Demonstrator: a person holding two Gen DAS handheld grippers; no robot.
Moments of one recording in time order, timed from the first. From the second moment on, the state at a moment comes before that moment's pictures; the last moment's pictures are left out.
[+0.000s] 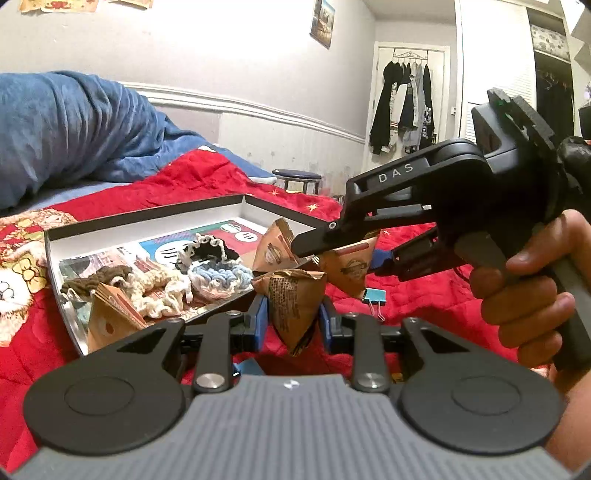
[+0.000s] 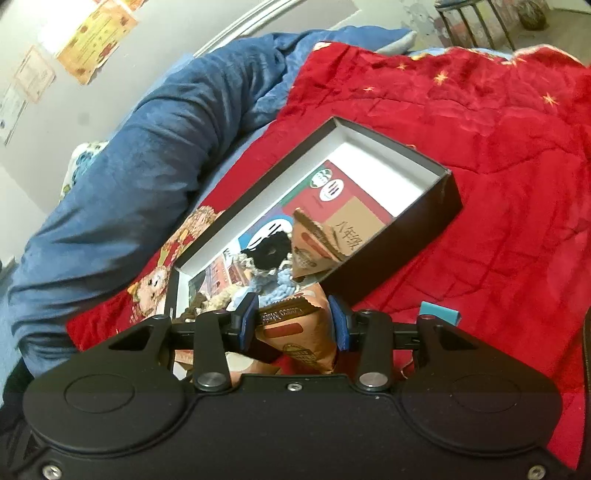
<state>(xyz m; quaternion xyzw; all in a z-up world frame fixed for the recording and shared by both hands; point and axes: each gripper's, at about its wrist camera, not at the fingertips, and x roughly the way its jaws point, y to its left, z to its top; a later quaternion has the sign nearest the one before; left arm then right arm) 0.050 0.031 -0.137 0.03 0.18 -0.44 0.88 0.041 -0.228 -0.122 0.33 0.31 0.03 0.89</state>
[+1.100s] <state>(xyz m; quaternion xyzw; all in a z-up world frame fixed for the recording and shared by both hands) 0.049 0.062 -0.124 -0.06 0.09 -0.40 0.91 0.003 -0.218 -0.071 0.27 0.19 0.08 0.94</state>
